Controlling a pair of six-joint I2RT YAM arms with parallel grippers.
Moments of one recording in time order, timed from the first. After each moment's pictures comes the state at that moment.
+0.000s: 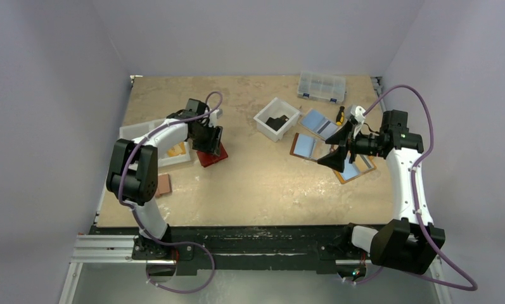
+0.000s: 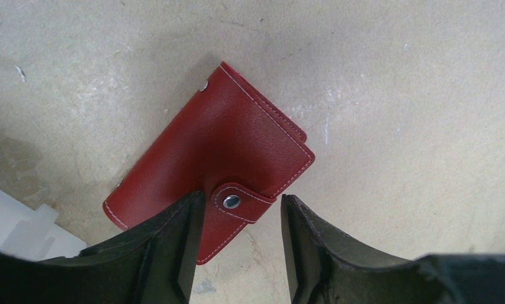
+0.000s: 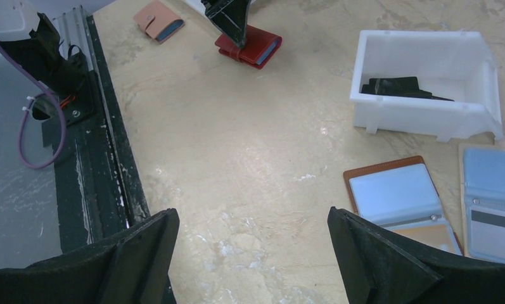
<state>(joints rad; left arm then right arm) -0.27 1.79 1.21 -0.57 0.23 -0.03 -0.23 1.19 1.12 -1.07 -1.20 -0.89</state>
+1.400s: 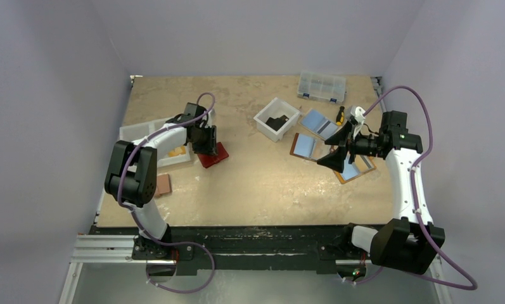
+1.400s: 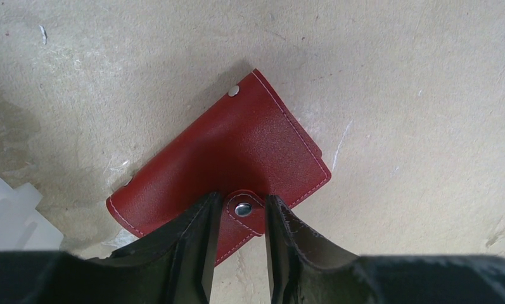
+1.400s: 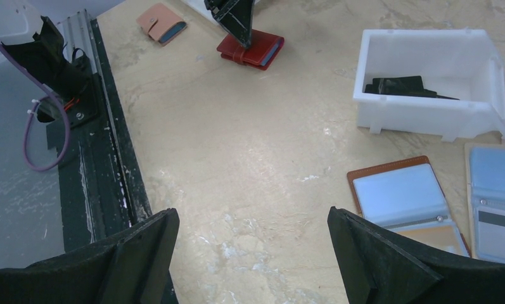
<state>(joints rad) -0.26 1.77 1.13 -0.47 0.20 -0.25 -0.23 1.19 1.10 -1.06 -1.21 -0.88</state>
